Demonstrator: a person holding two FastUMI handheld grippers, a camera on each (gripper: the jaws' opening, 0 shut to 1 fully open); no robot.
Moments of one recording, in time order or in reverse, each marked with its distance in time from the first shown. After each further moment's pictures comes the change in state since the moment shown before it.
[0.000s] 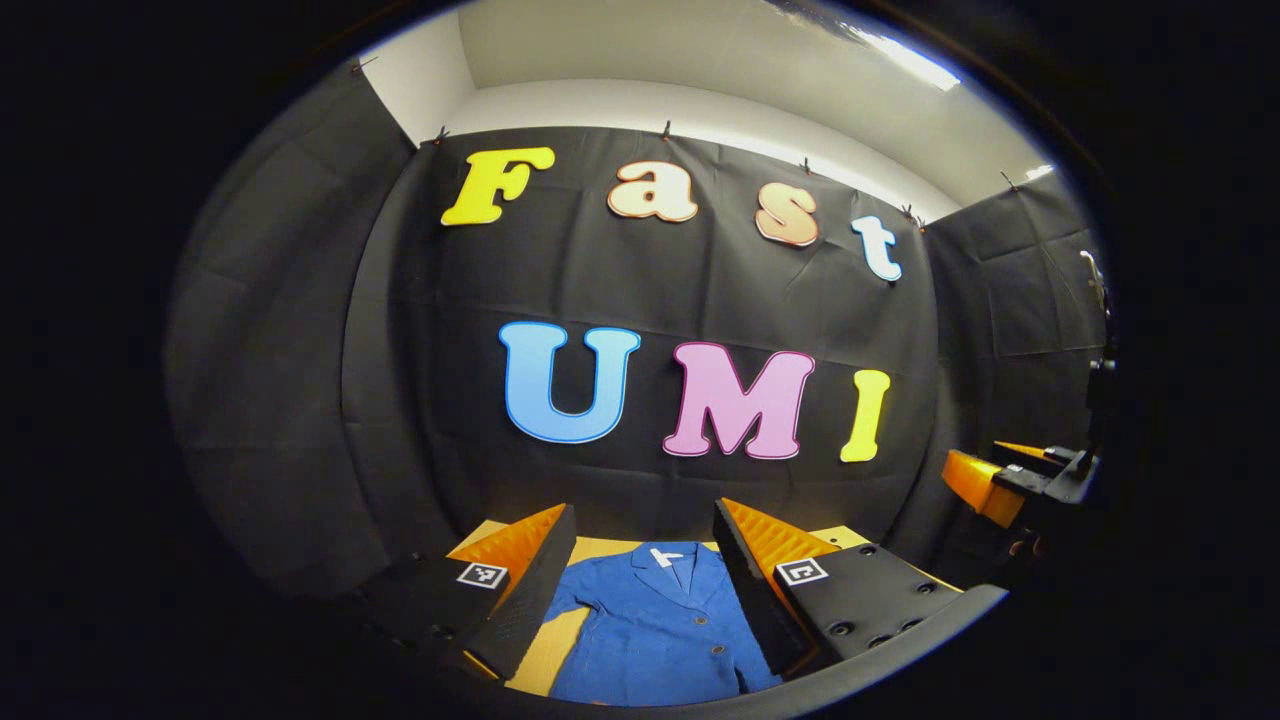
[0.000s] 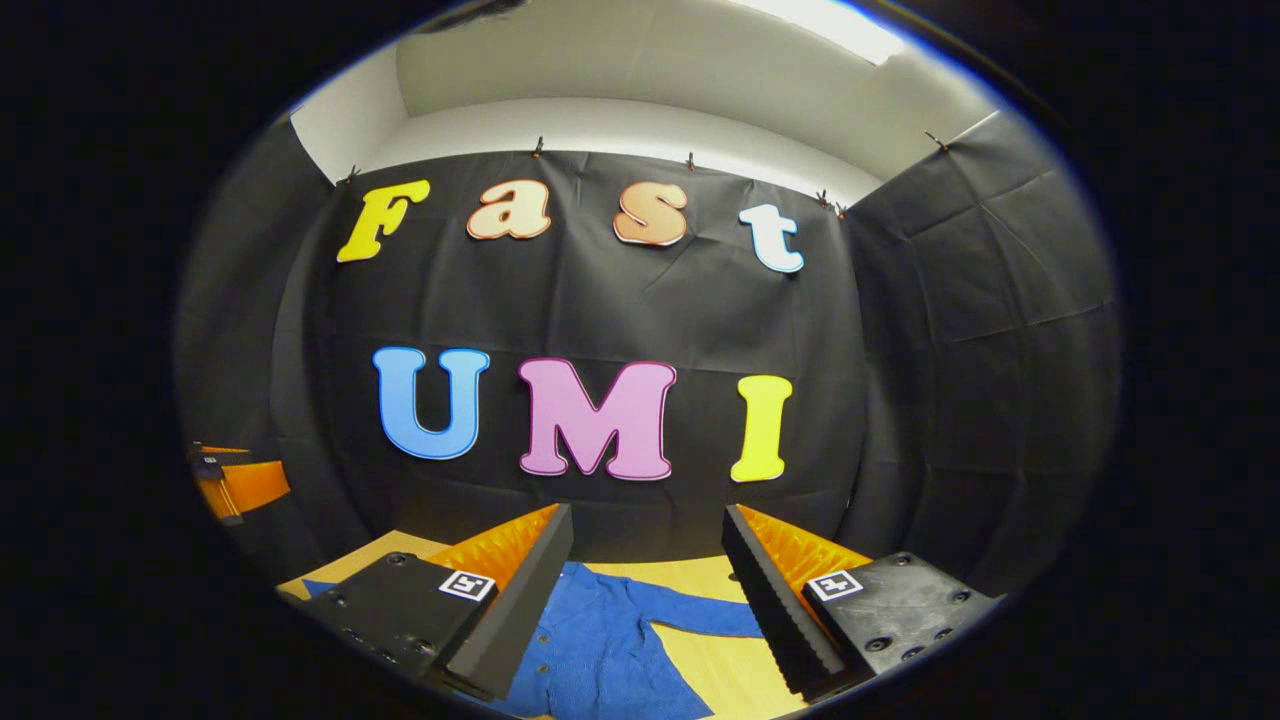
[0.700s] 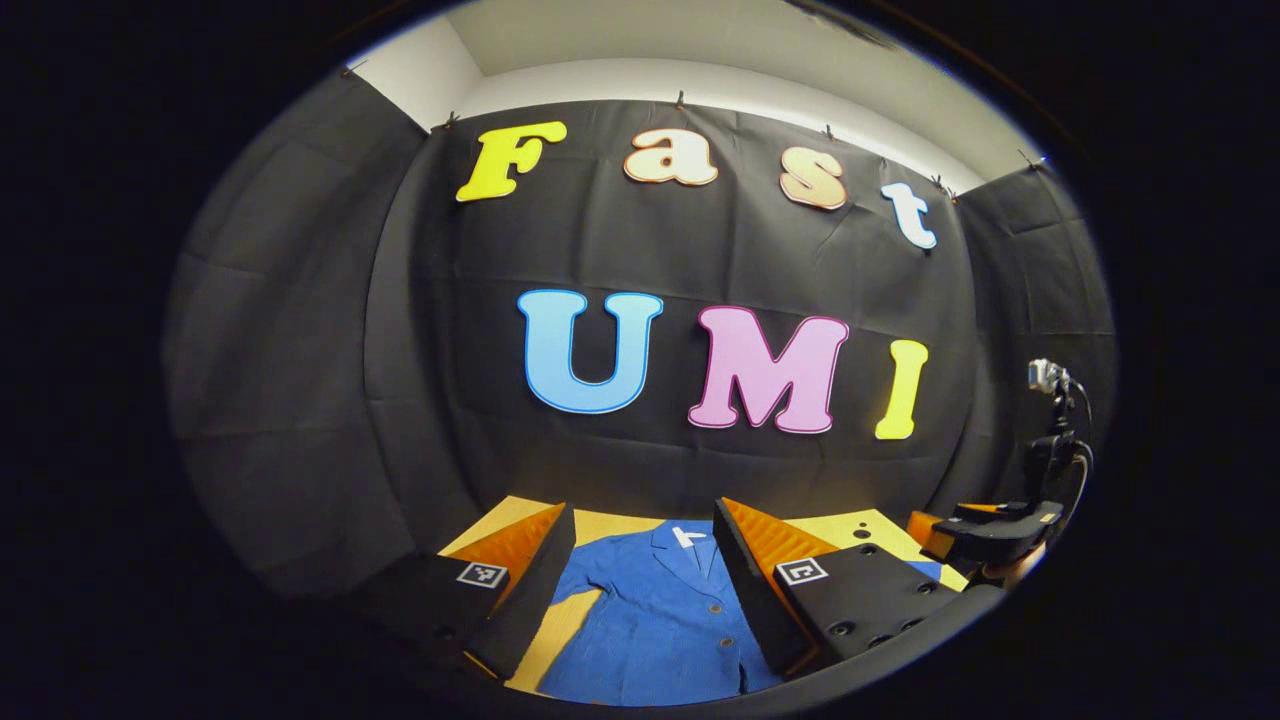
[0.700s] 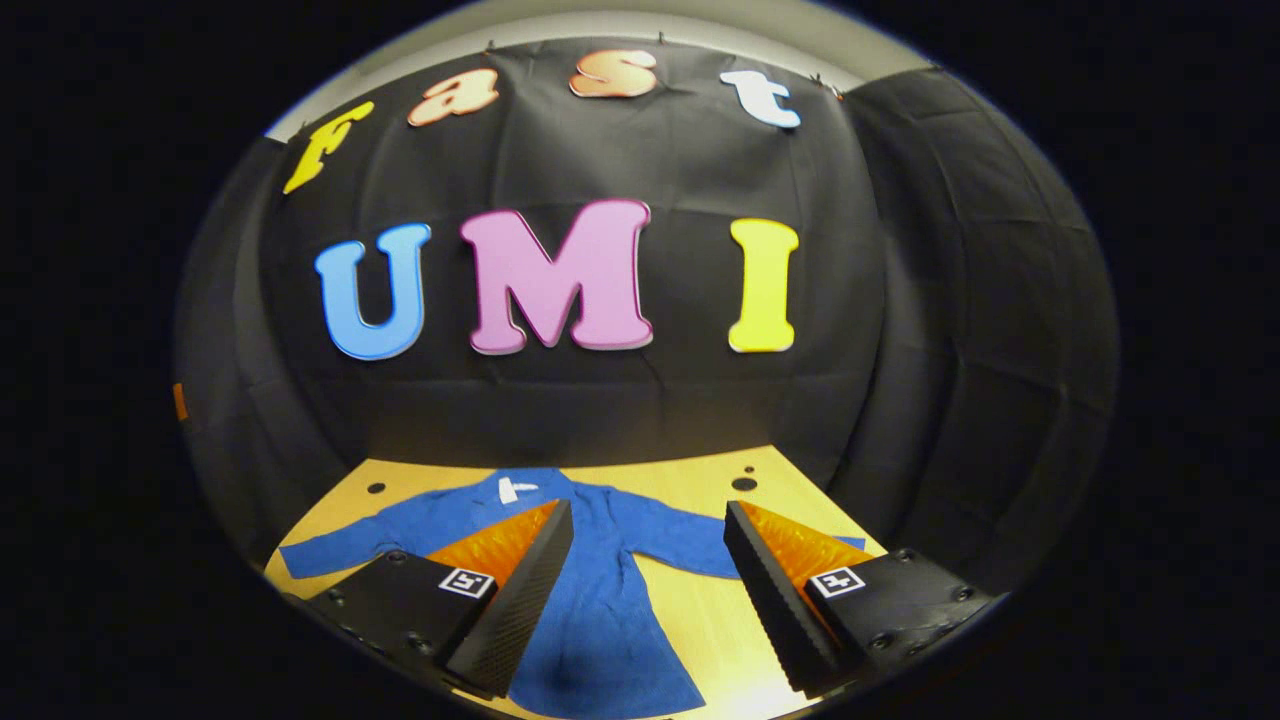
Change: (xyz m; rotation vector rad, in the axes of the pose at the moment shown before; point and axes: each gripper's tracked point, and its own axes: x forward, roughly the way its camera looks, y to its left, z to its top) left arm 0.029 -0.015 -0.028 0.018 0.086 0.120; right arm 0.105 -0.063 -0.175 0.055 0.402 -0.031
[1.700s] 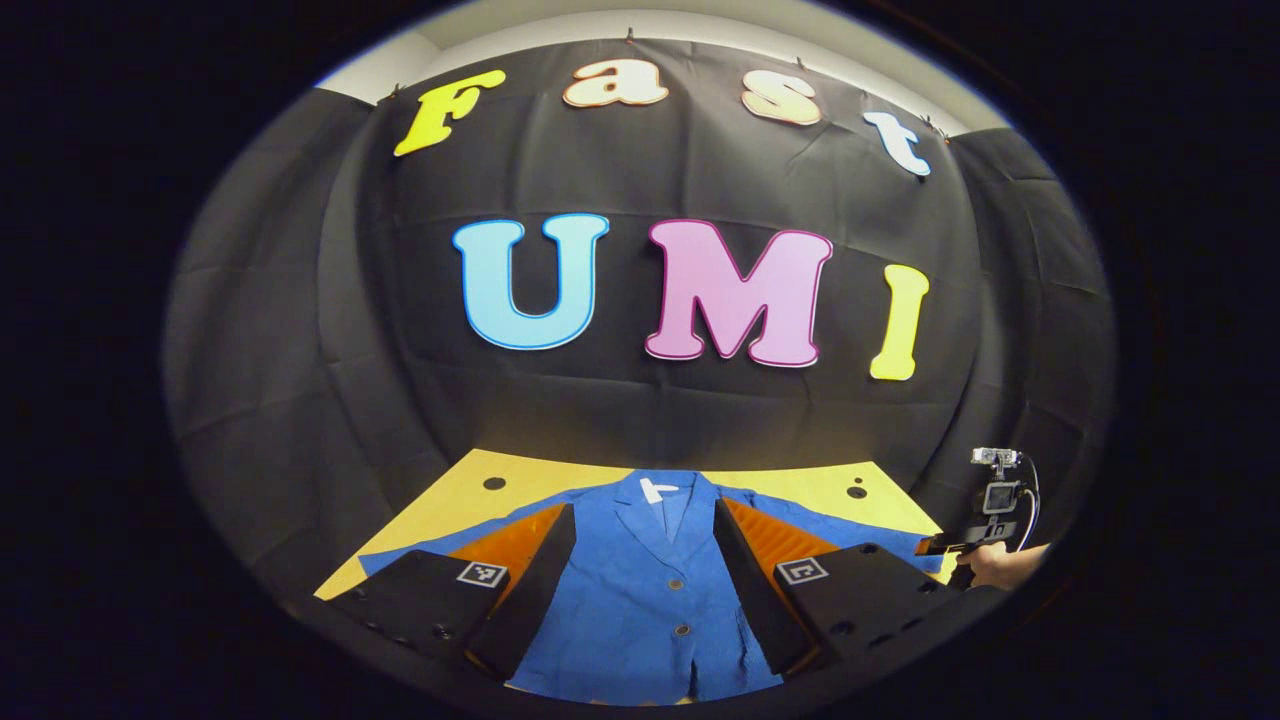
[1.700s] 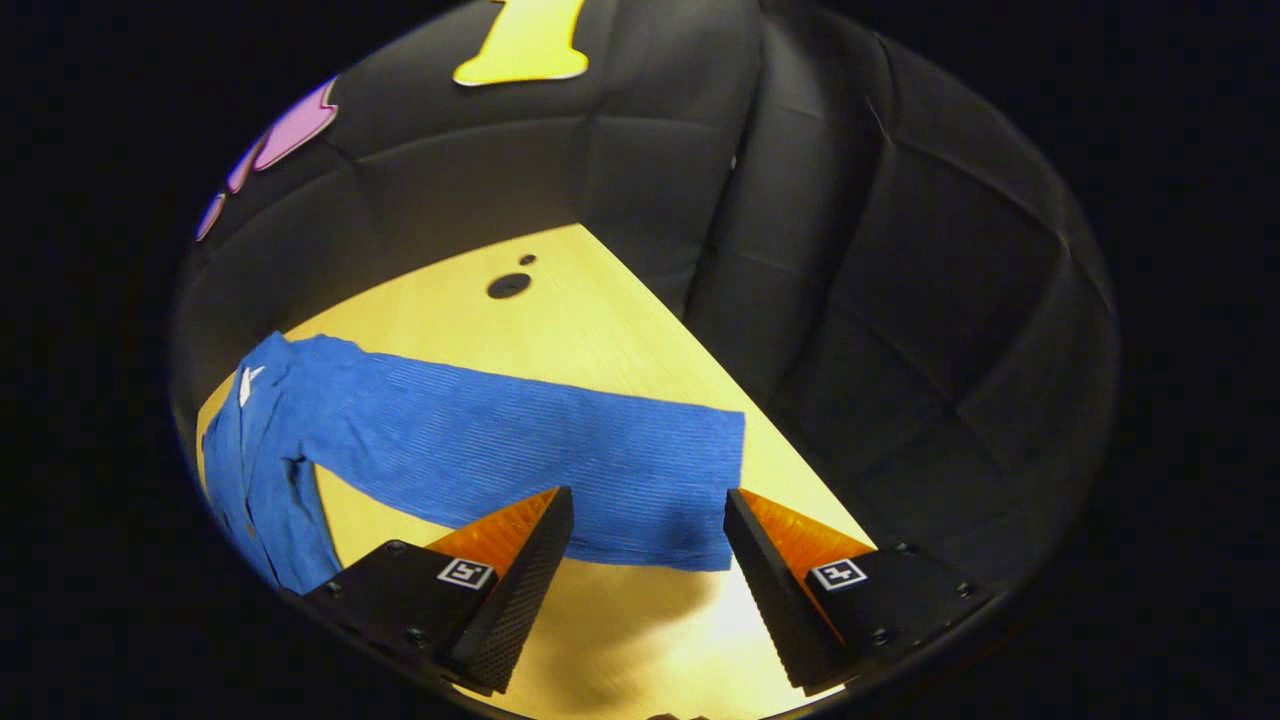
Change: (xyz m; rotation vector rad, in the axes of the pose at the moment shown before) left arm 0.074 -0.100 -0.060 0.050 0.204 -0.041; right arm 0.158 -0.270 -0.208 0.139 0.596 -0.387
